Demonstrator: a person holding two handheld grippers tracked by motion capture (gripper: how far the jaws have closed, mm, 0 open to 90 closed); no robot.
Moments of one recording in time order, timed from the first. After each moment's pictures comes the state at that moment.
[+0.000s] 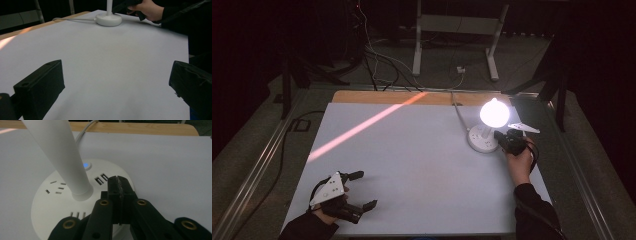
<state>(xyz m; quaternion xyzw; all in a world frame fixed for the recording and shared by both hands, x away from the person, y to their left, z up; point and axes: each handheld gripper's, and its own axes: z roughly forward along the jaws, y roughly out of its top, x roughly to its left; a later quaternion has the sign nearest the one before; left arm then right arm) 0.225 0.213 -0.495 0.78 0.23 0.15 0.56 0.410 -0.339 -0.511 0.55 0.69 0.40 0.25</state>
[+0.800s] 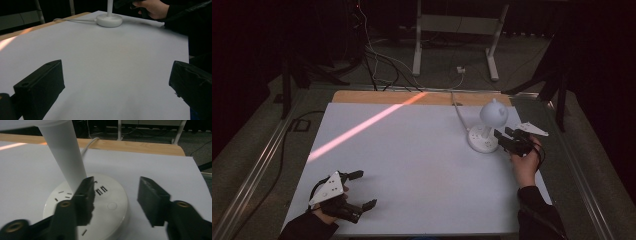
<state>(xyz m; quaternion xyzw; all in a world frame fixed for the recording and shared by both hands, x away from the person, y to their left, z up) 0.226 0.214 -0.494 0.78 0.23 0.15 0.57 0.395 -0.347 -0.493 0.53 0.68 0.43 0.29</state>
